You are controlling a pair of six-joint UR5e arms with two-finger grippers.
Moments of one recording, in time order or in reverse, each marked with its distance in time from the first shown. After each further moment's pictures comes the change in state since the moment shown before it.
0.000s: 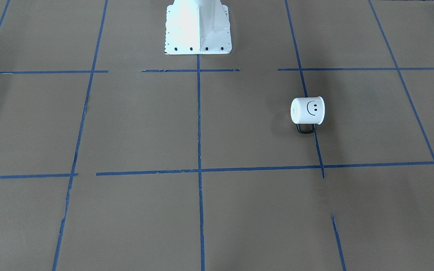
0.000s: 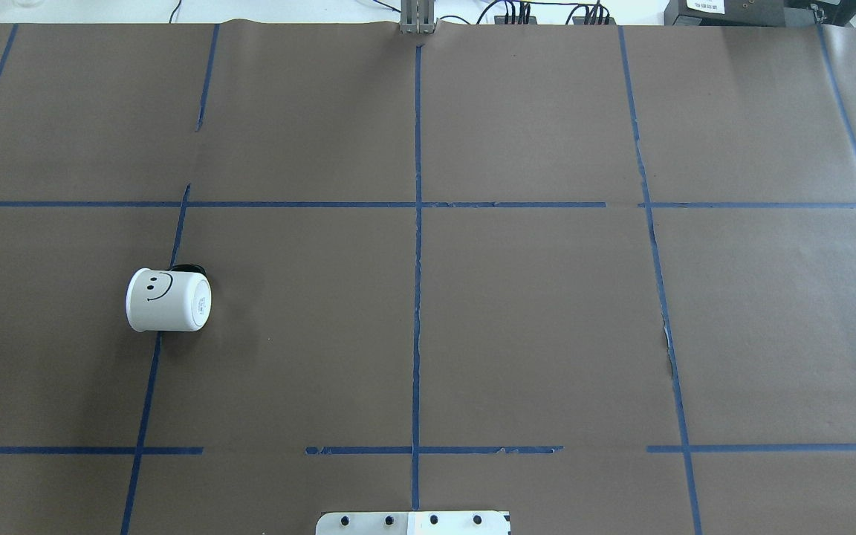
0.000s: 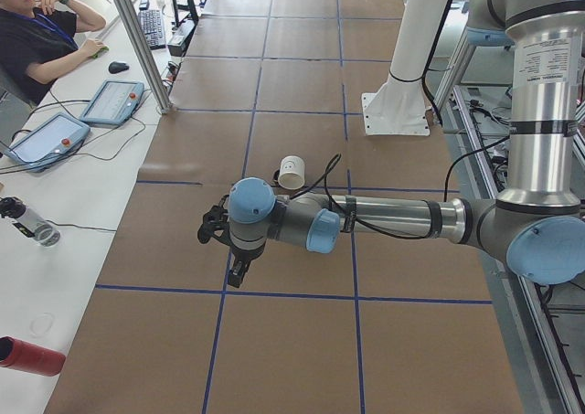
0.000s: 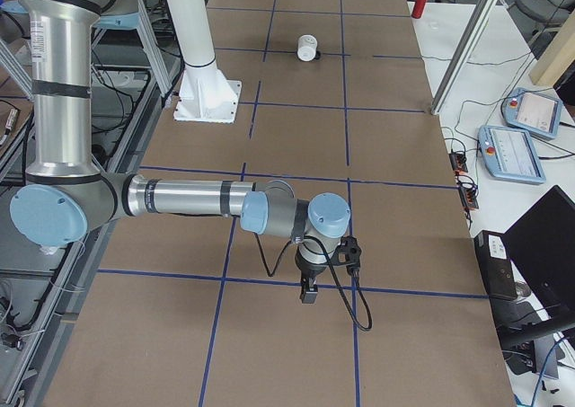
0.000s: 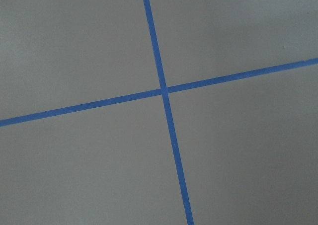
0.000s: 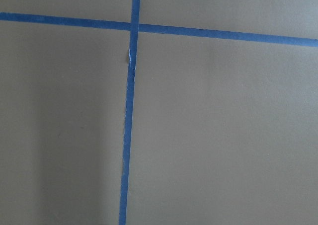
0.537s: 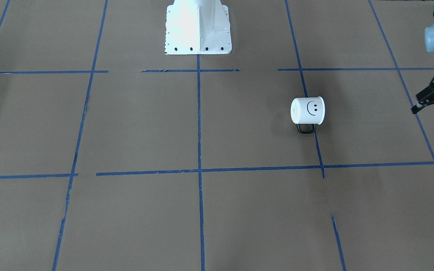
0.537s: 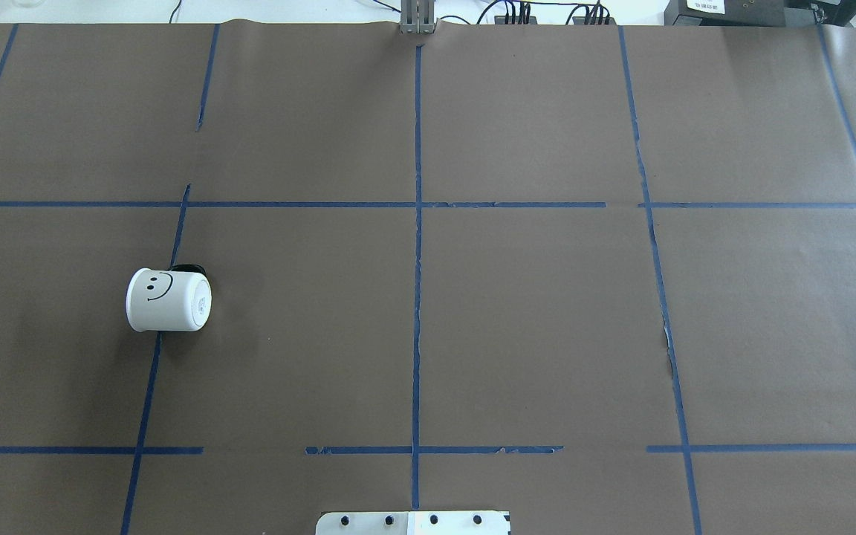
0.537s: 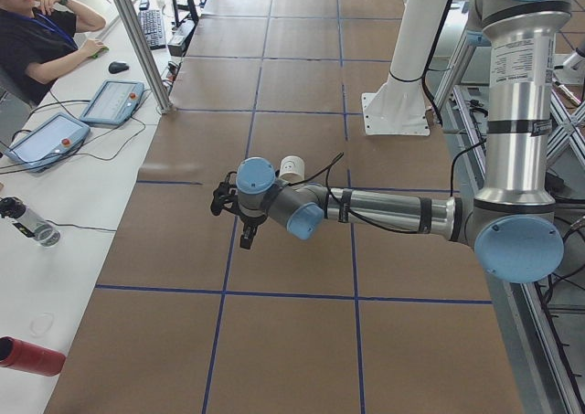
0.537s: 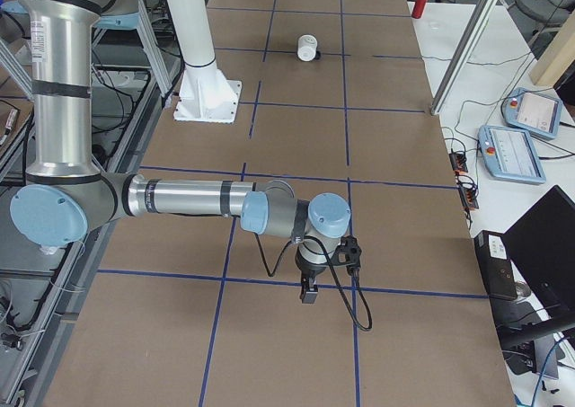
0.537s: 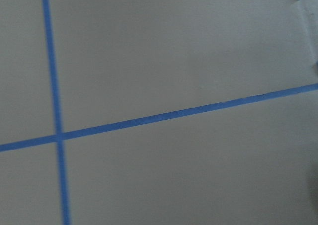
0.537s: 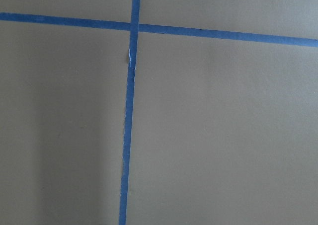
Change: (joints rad) left arm 0.328 -0.010 0.000 -0.399 0.006 -0.656; right arm 0.000 0.000 0.000 0.000 0.000 0.000
